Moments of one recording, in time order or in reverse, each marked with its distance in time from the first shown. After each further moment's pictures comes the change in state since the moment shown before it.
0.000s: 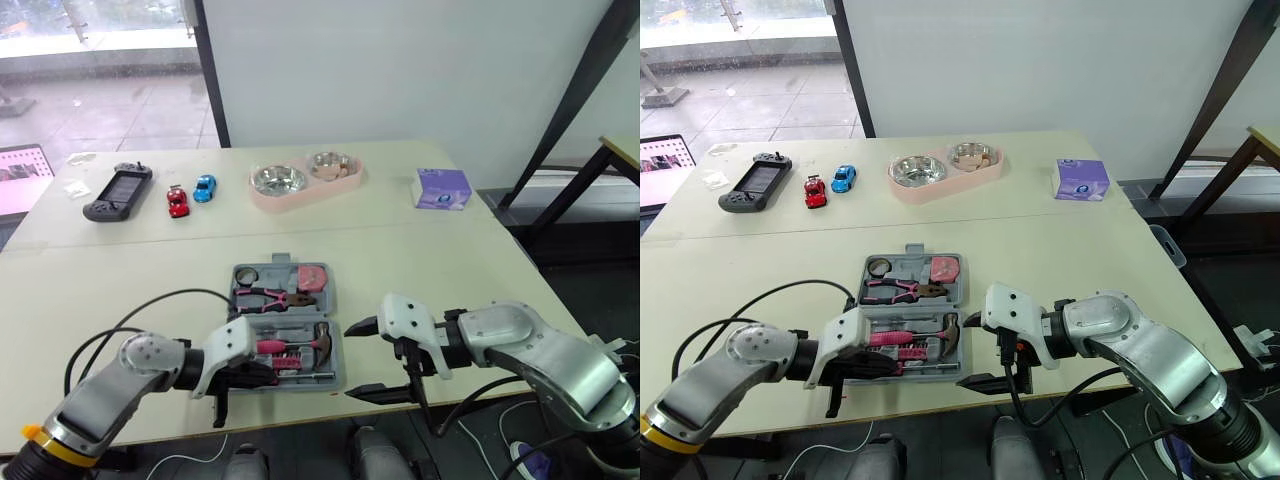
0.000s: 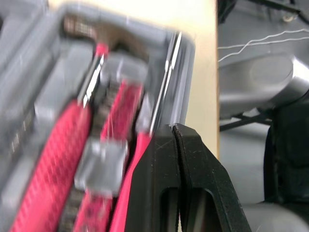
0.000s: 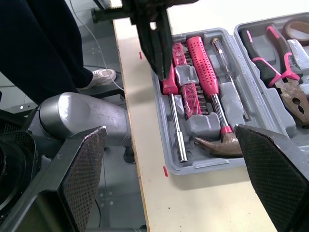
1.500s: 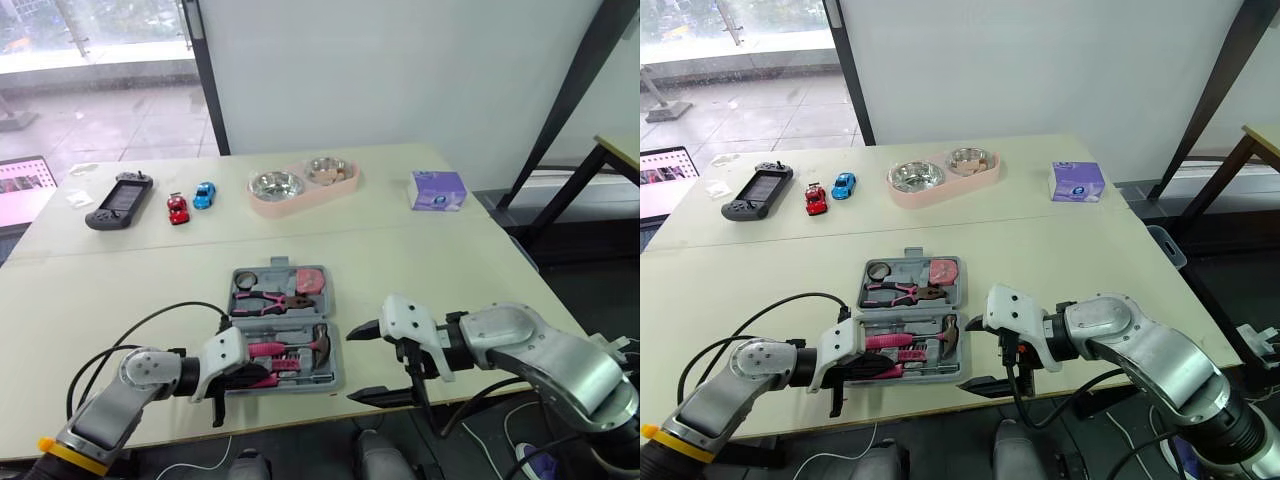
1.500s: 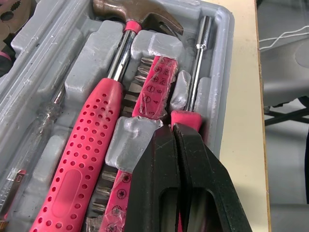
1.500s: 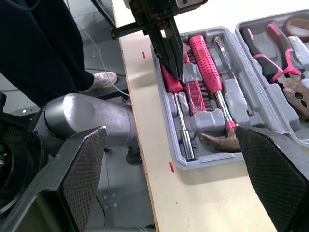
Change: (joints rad) left arm 0.025 -0.078 -0.010 0.184 0.128 -0.194 0.028; right arm 0.005 -0.022 -0.001 0.000 0.028 0.016 -0.003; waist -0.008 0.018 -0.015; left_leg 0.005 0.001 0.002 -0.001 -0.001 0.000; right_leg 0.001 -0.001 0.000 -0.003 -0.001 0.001
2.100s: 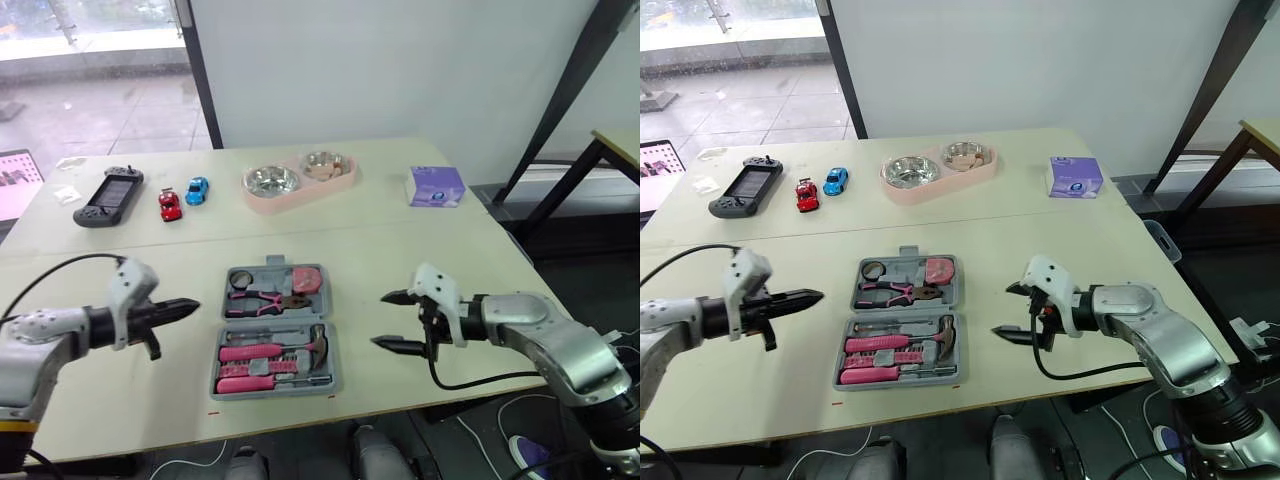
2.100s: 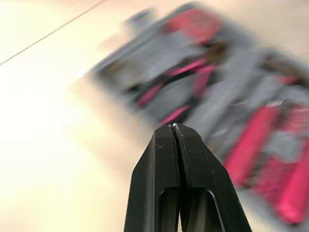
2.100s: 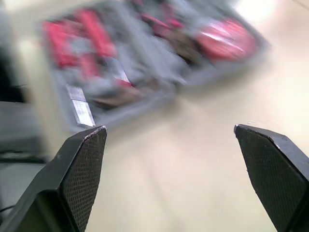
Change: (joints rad) left arm -0.041 0.130 0.482 0.175 -0.233 0.188 0.011; right arm 0.038 0.050 -0.120 0.411 -0.154 -0.228 -0.081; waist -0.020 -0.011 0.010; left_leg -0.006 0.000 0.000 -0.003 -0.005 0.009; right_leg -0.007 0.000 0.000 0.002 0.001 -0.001
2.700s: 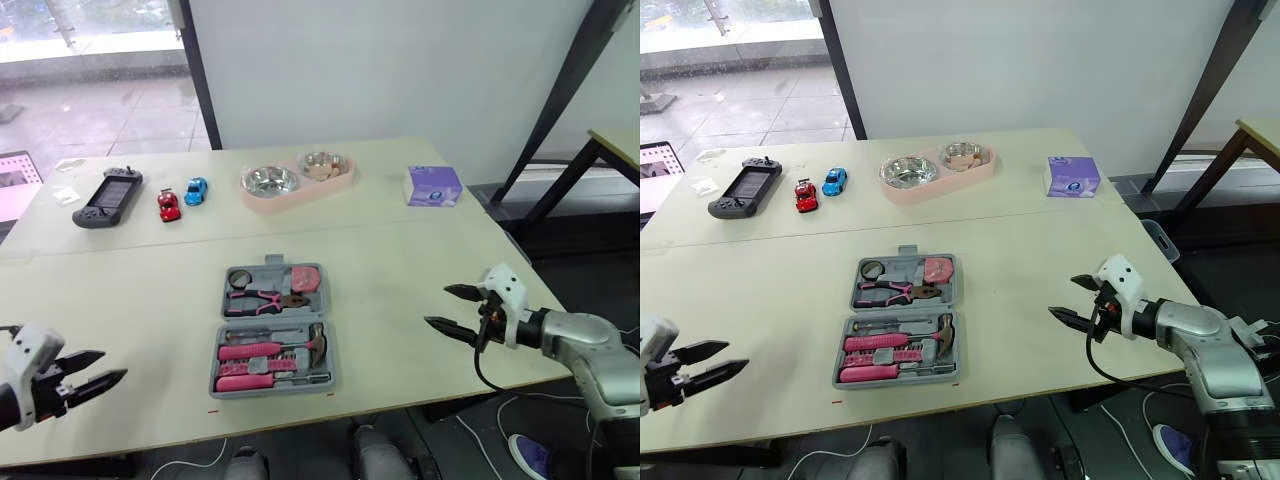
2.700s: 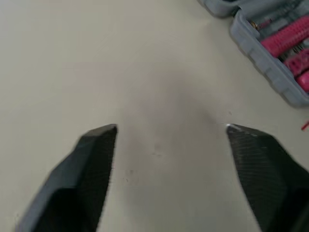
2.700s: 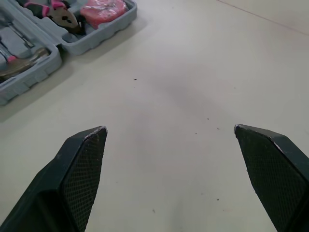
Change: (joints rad) left arm 0.422 0.032 0.317 0.058 -0.017 -0.087 -0.120; right arm 0.173 0.008 -0.270 0.253 -0.021 -0.271 0.098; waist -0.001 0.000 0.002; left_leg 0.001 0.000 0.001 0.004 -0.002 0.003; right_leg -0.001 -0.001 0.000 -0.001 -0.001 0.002
